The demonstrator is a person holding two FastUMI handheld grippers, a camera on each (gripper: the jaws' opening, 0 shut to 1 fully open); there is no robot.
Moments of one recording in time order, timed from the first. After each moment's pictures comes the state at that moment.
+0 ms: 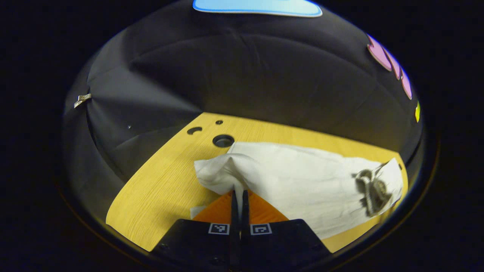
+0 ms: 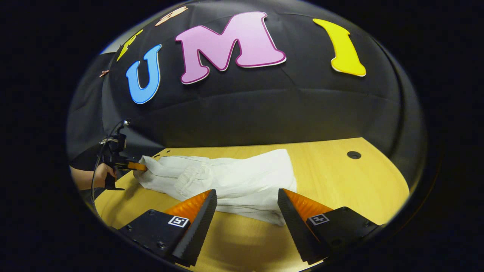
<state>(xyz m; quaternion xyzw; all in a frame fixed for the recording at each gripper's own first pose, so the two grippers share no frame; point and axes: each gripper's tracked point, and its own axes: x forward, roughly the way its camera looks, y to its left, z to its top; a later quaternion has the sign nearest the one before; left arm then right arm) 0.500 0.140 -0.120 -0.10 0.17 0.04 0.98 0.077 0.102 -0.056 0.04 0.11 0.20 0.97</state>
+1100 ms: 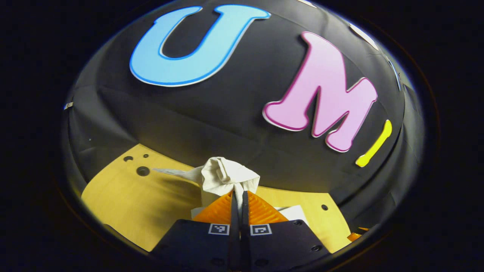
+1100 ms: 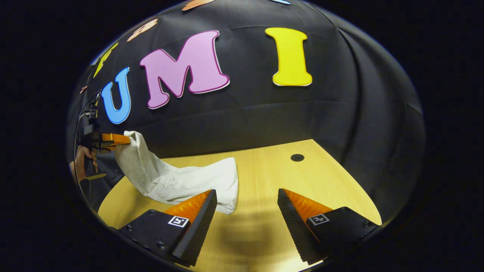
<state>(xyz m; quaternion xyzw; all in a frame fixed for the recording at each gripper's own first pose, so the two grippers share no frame) 0.436 -0.083 0.075 -0.18 0.06 -0.12 0.97 0.028 -0.039 -0.001 0.08 0.13 0.10 0.98</state>
